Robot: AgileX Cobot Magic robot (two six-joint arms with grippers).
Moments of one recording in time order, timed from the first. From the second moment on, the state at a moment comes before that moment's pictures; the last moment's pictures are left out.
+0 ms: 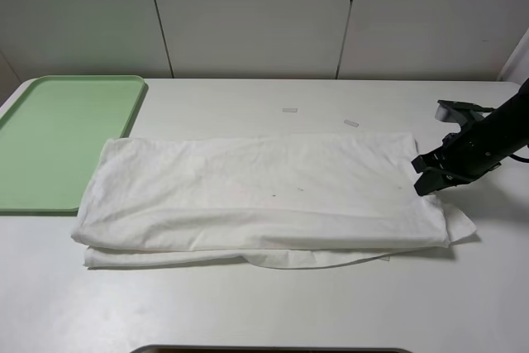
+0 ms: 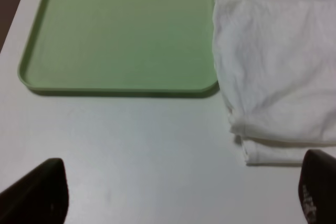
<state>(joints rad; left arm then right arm) 0.02 -0.01 -0.48 0.03 1.06 -0.01 -0.16 1.95 -0.92 0.59 0.59 -0.90</state>
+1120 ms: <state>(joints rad) 0.02 -0.01 -0.48 0.03 1.06 -0.01 0.12 1.61 -0.92 0.13 0.60 -0.37</state>
